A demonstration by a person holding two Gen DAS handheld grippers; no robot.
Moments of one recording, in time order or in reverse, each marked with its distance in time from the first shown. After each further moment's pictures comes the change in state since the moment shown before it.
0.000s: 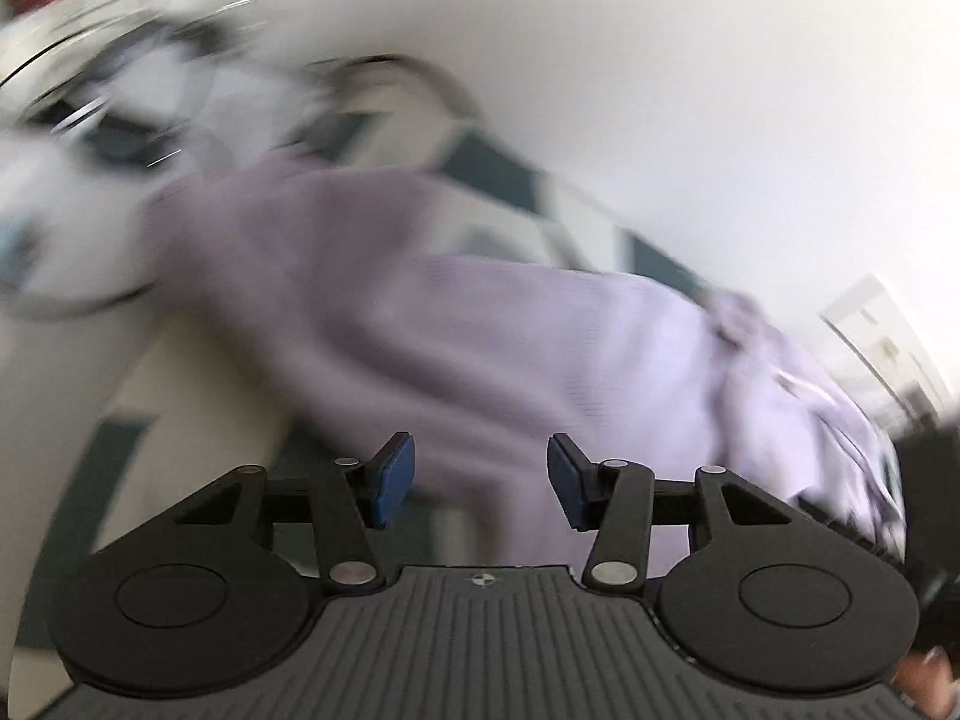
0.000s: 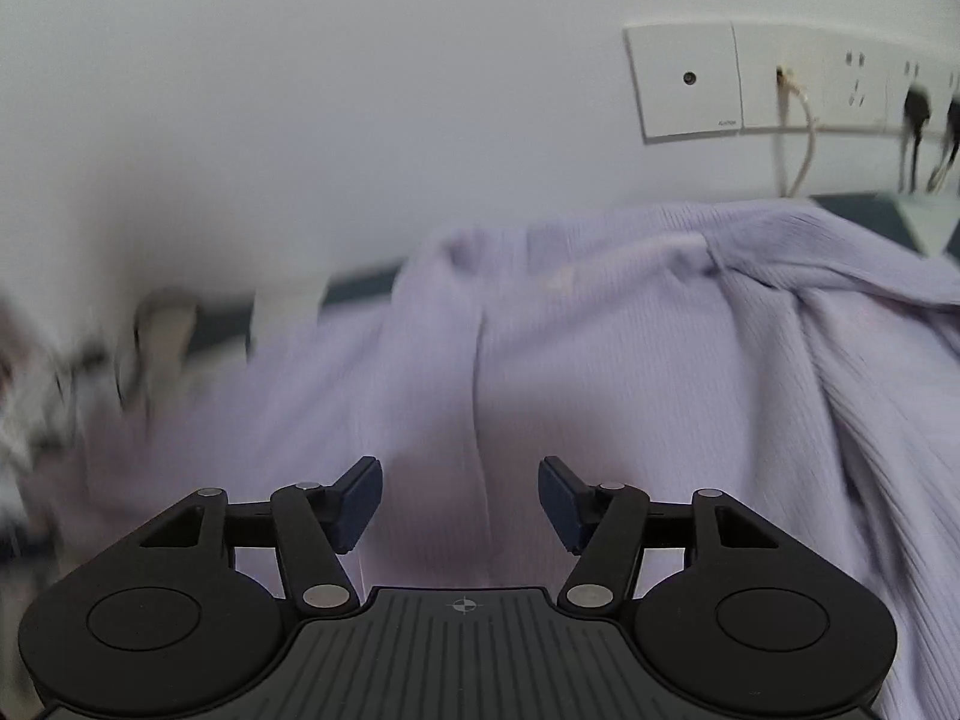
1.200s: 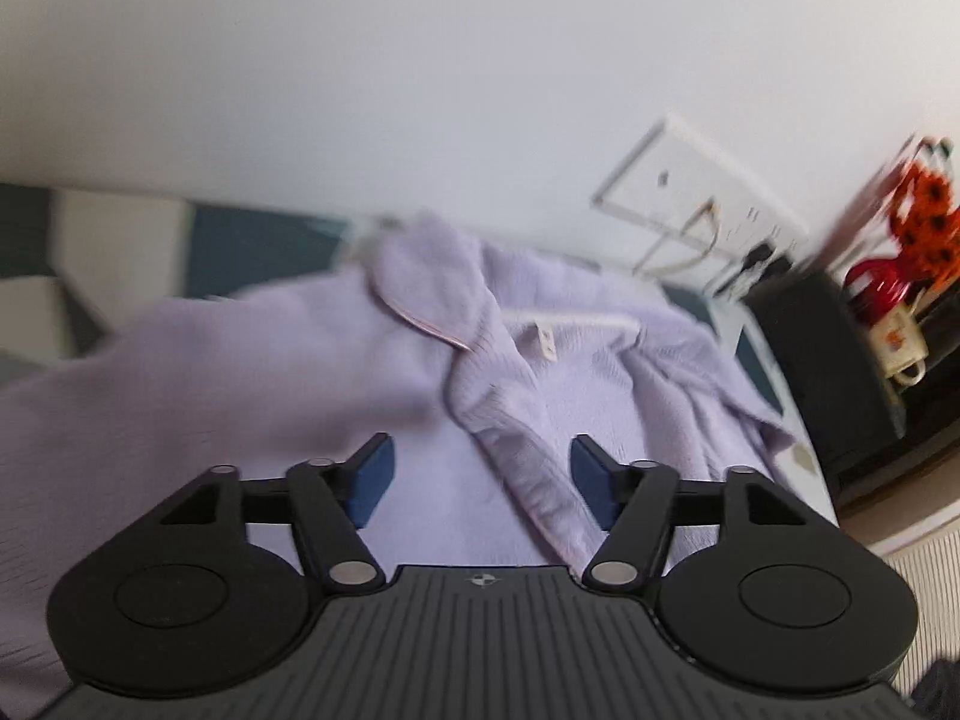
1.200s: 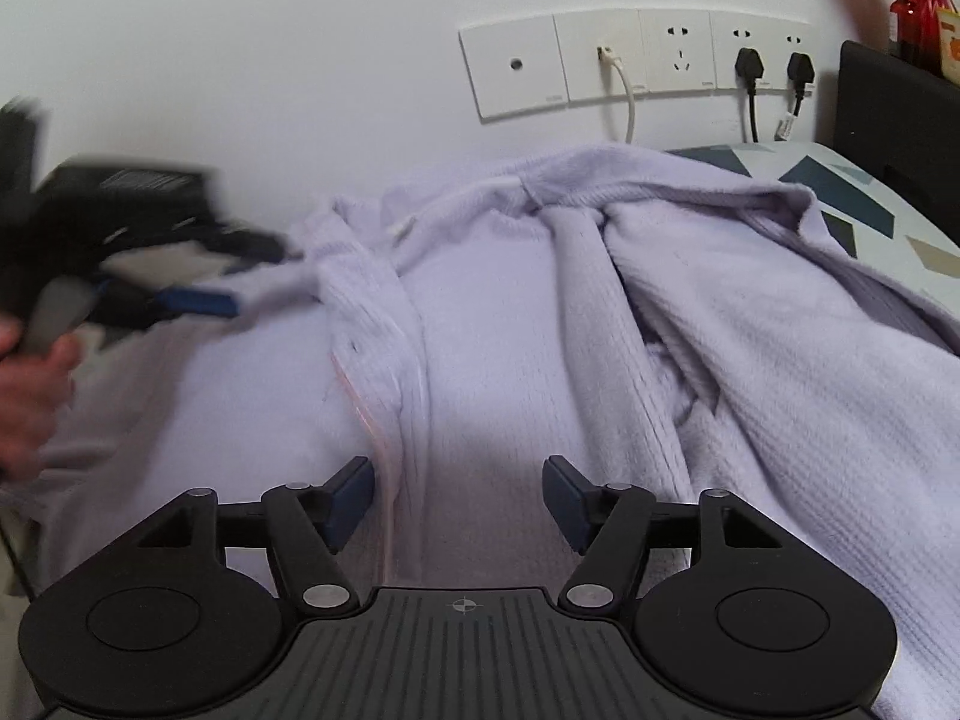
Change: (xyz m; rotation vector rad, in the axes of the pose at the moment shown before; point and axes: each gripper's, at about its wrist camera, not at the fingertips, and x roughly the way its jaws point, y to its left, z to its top) left arm 0.106 -0.138 0.027 0.293 0.102 -0.332; right arm -0.075 -0.019 -0.049 0.131 -0.079 -0.157
